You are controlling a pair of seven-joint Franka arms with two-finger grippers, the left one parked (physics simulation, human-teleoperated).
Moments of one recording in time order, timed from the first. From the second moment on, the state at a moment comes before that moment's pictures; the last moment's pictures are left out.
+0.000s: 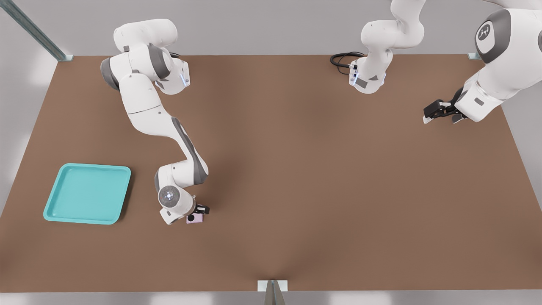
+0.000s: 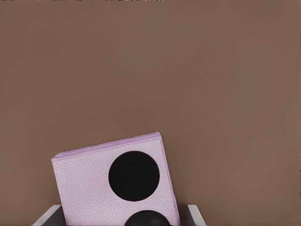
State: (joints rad) arm 0.25 0.88 0.03 -1.45 -0.03 2.30 0.41
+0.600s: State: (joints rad) arm -0.07 0.45 0.03 -1.85 -0.02 2.29 0.32
